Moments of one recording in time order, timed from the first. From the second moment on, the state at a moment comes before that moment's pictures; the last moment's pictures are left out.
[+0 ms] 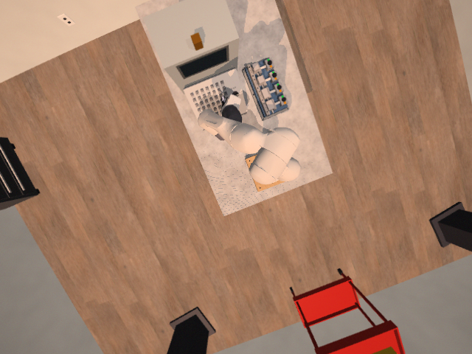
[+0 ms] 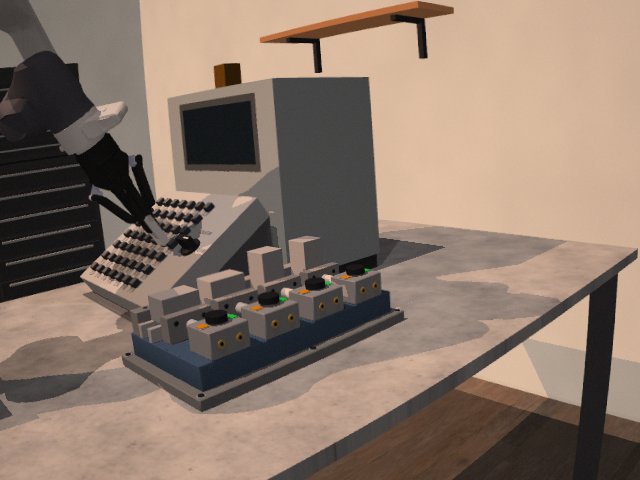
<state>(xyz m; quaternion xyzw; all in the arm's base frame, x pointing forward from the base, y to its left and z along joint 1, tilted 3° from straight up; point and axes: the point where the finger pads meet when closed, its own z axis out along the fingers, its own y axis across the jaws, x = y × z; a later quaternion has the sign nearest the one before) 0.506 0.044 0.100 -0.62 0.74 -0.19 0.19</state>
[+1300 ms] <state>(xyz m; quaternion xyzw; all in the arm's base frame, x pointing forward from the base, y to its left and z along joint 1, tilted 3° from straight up) 0.492 0.040 0.131 -0.60 0.75 -0.21 0.21</state>
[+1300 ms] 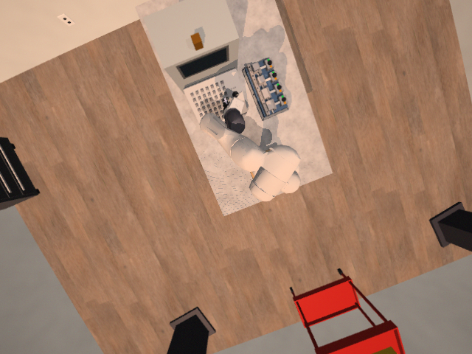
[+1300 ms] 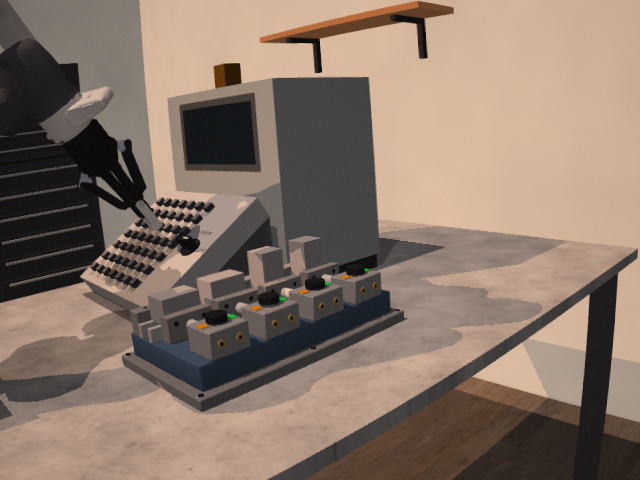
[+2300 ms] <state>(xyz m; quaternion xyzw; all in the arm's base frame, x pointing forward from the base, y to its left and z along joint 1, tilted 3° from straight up) 0.515 0.038 0.146 -0.60 0.74 -0.21 0.23</state>
